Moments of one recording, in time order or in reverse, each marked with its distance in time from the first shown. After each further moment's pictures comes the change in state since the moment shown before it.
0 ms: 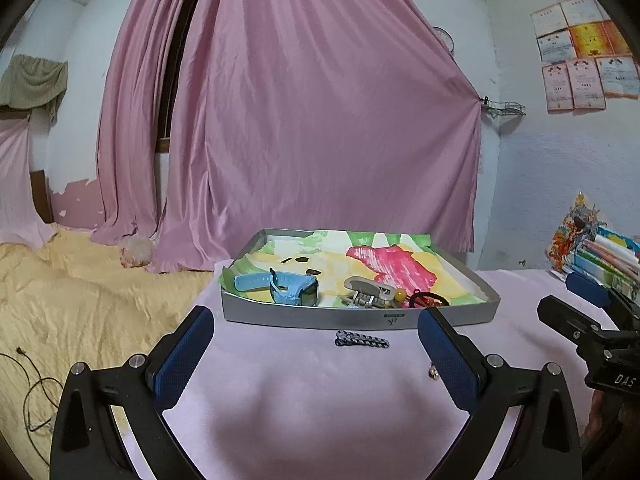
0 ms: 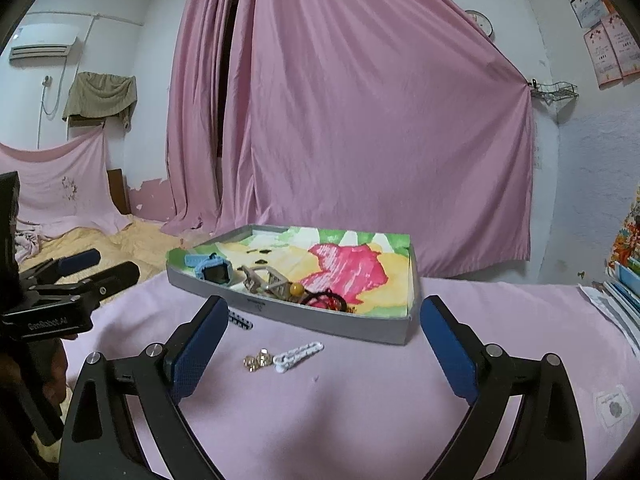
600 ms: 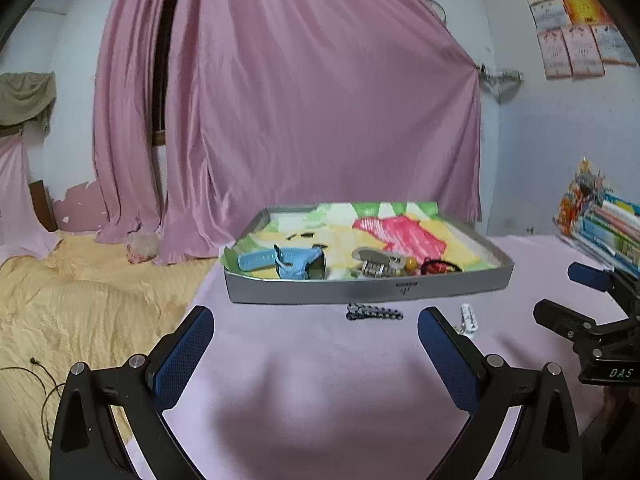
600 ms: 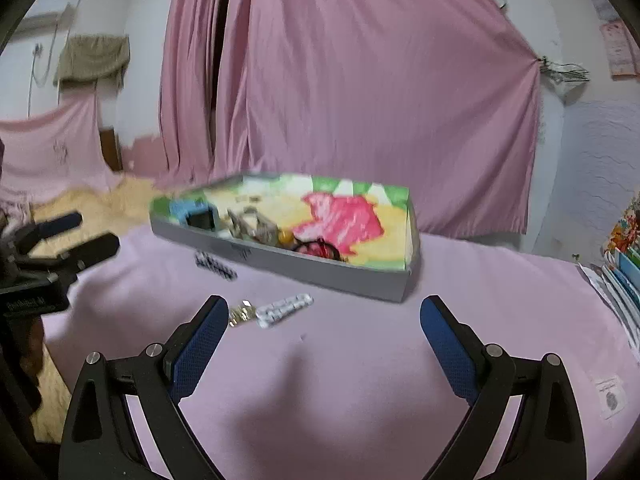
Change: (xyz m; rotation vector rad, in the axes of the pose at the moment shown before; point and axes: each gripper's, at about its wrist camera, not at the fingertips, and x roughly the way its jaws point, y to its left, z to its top) left arm 0.014 -0.003 -0.007 0.078 0.101 0.020; right arm 0.027 -0.001 -0.015 -0.053 0.192 -0.029
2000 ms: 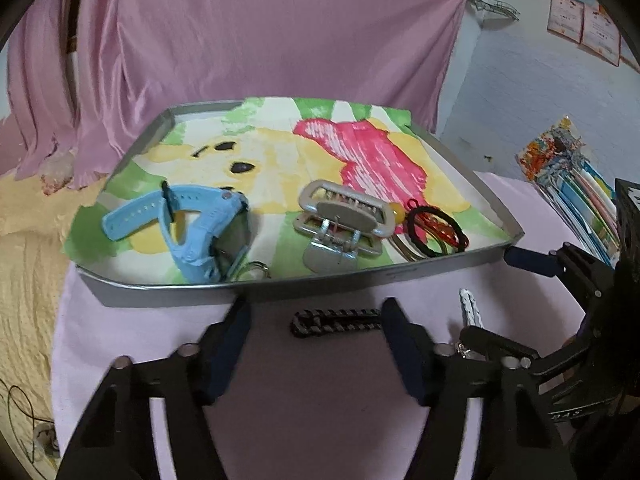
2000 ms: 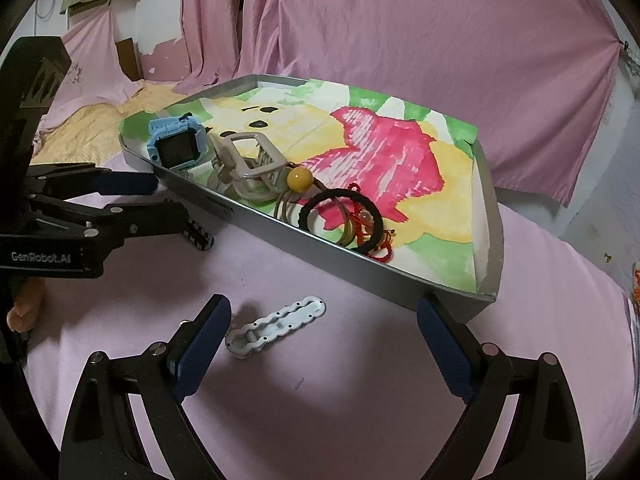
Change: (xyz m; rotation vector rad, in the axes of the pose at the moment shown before) left arm 0.130 -0.015 0.024 -0.025 0.442 -0.281; right arm 0.106 0.015 0.031 -0.129 0.357 0.102
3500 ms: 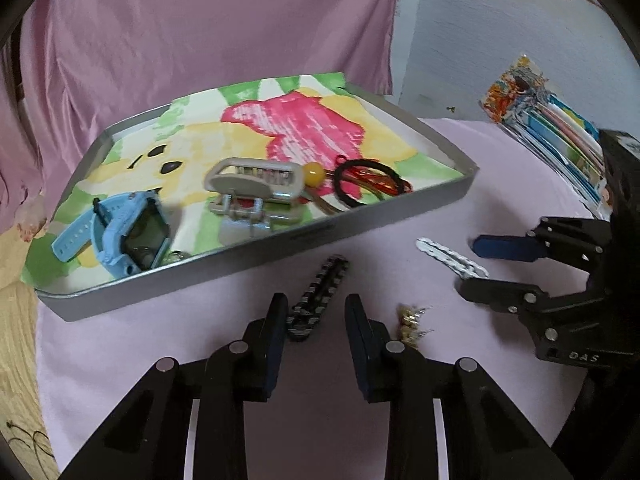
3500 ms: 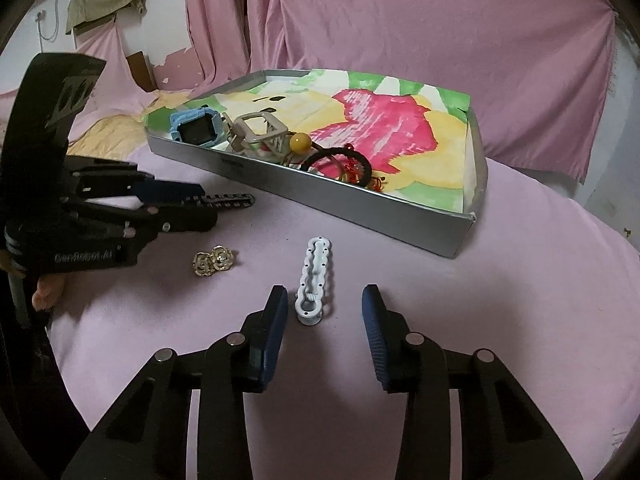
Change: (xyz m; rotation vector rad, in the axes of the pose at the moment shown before) left arm 0.005 -0.048 -0.013 0.207 0.063 -0.040; right arm -0.013 -0.022 -0.032 0.063 0.002 0.115
